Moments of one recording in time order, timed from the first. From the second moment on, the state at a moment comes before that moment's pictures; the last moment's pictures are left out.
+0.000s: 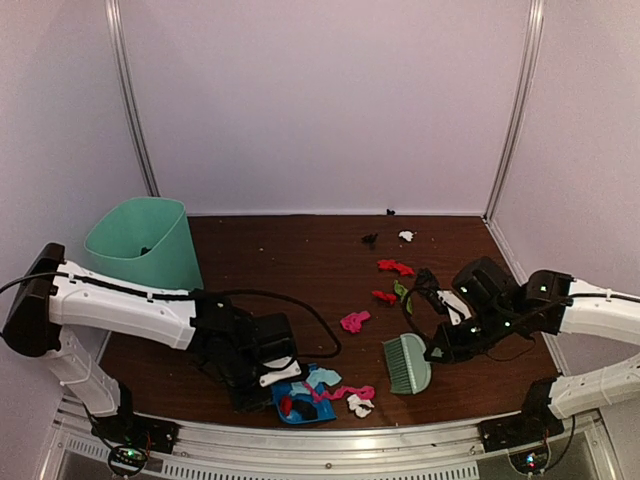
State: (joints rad) left arm -1.26 1.58 1.01 -0.90 0.07 -0.10; right arm 0.88 1.01 0.76 -0.77 -0.15 0.67
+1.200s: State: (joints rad) left arm -1.27 1.77 1.13 -0.78 0.09 -0.11; right arm 0.90 1.24 0.82 -0.64 -0.42 0.82
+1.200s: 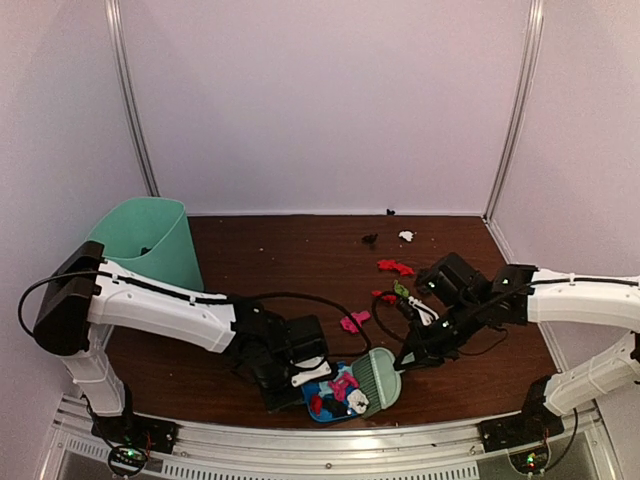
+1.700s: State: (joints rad) left arm -1.27 1.78 1.13 -0.65 0.09 -0.16; right arm 0.90 1.24 0.86 -0.67 -0.42 0.81
